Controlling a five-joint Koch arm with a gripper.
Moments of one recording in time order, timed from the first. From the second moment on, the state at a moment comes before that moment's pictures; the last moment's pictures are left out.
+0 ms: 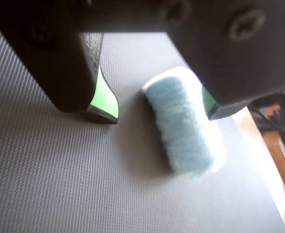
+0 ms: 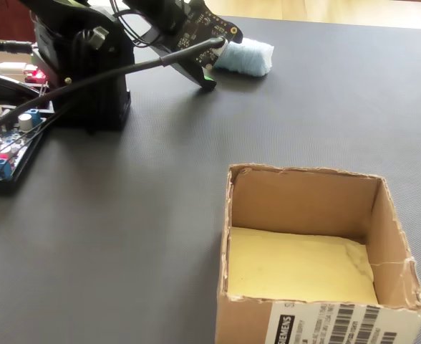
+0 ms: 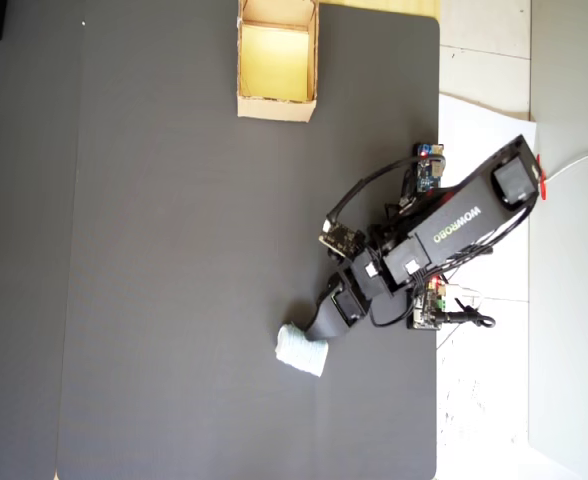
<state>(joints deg) -40.0 130.6 167.3 11.9 98.7</state>
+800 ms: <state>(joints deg) -41.4 112.1 133.4 41.7 95.4</state>
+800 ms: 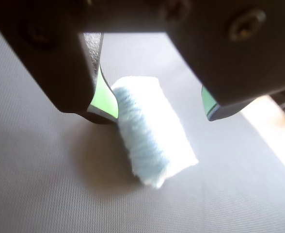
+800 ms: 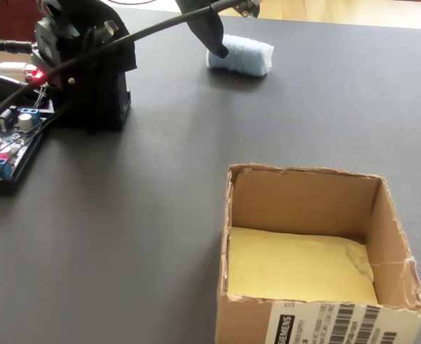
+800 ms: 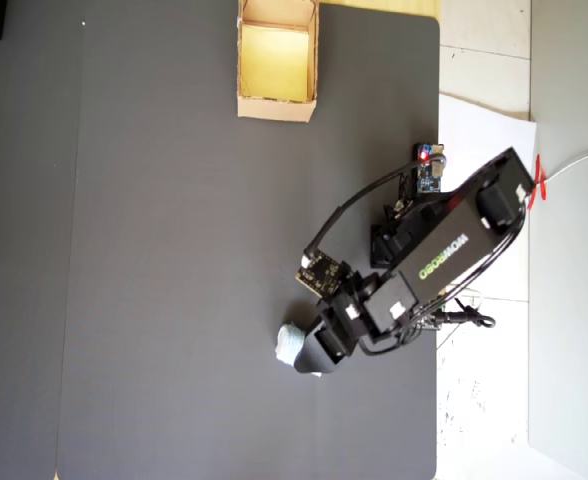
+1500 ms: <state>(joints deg) -47.2 97.9 127.4 49.3 94.8</state>
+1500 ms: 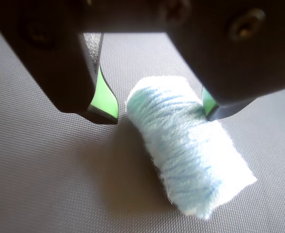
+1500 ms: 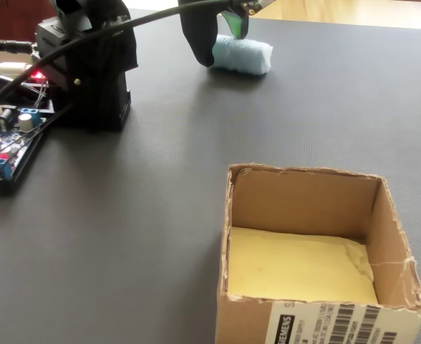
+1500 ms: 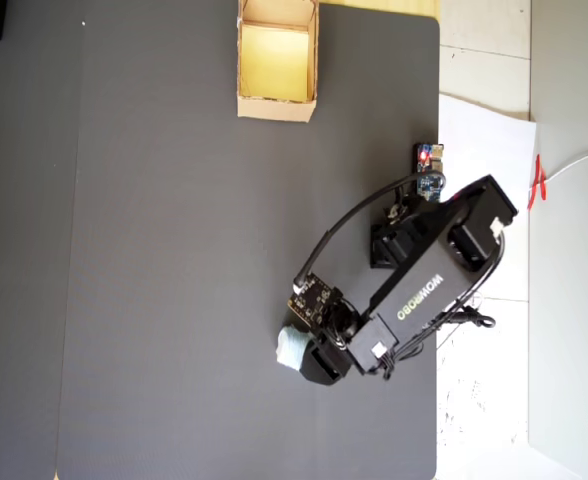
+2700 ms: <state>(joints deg) -28.0 115.0 147.4 10.4 94.0</state>
